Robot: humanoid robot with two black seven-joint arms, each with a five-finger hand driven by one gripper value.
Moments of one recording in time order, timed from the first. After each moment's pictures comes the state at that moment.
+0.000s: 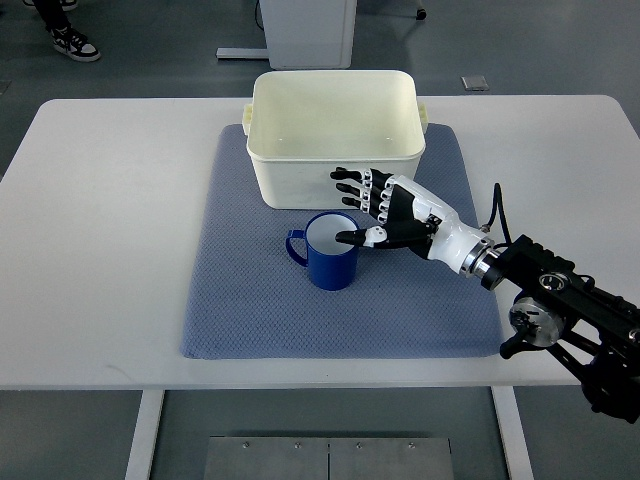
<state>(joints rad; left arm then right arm) -0.03 0.00 -0.11 -0.29 0.04 0.10 -0.12 0.59 -0.28 0.64 1.25 -0.62 0.16 0.21</state>
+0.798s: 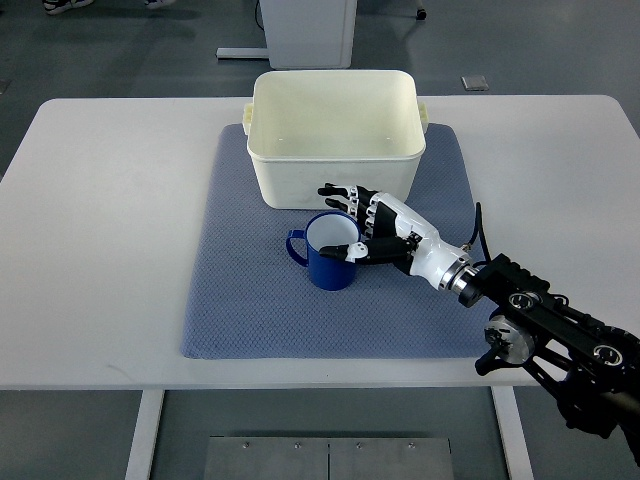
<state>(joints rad) -0.03 0.00 -0.11 -0.29 0.04 0.10 -0.12 0.55 -0.19 0.64 1.19 -0.69 0.11 0.23</state>
